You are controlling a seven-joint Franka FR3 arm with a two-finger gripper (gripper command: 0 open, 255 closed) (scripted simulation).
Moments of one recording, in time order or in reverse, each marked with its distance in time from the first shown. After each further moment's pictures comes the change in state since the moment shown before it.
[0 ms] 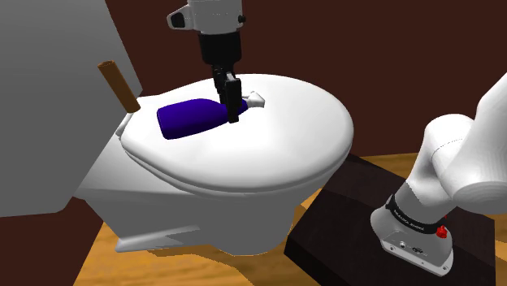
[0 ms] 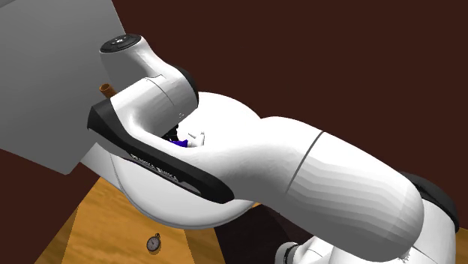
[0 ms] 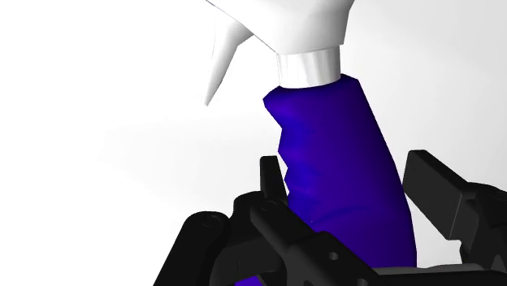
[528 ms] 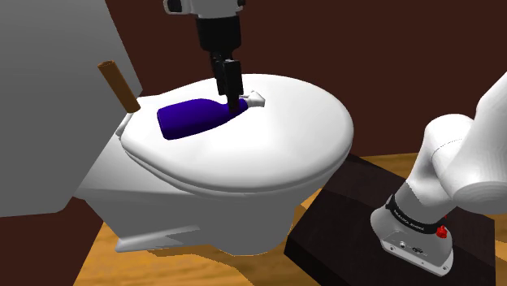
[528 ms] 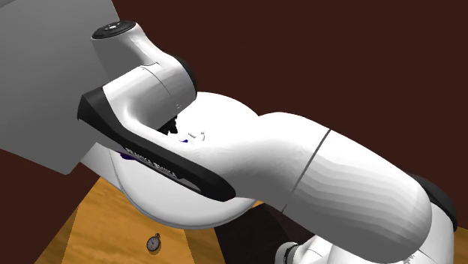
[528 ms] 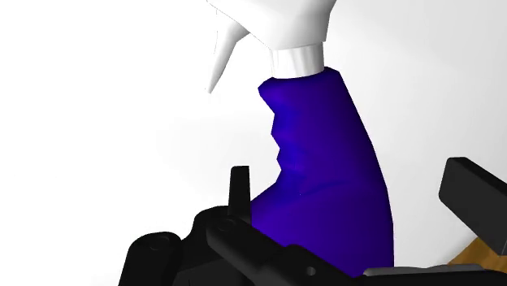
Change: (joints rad) arm -0.001 0.005 -0.001 0.064 -0.001 -0.060 0.005
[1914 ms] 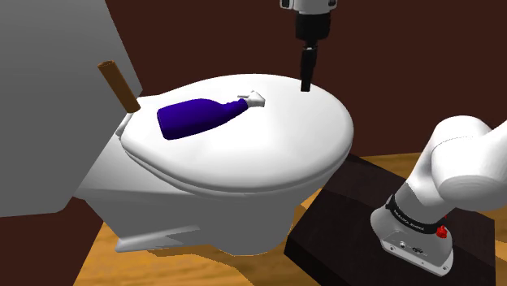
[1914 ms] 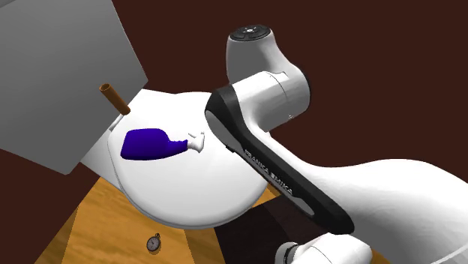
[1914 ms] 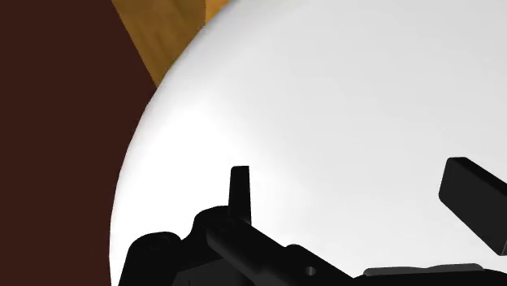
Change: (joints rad) arm -0.210 -0.424 -0.153 -0.440 -0.082 -0.011 0.281
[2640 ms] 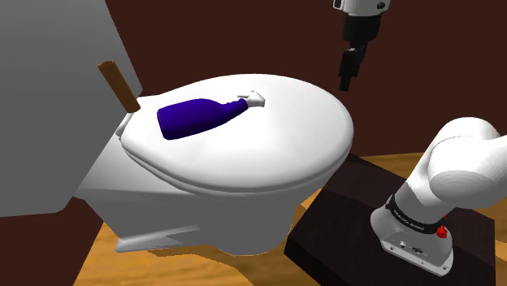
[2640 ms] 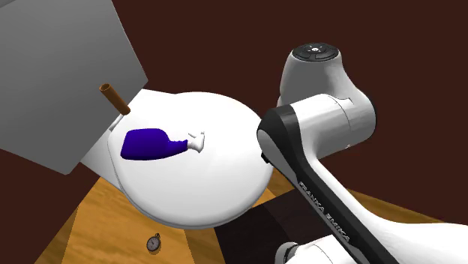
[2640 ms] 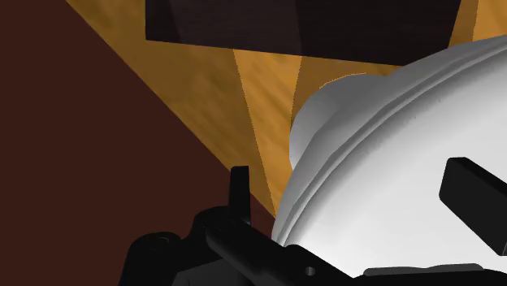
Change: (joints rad) arm -0.138 -0.265 -0.048 -0.192 -0.068 -0.081 0.147
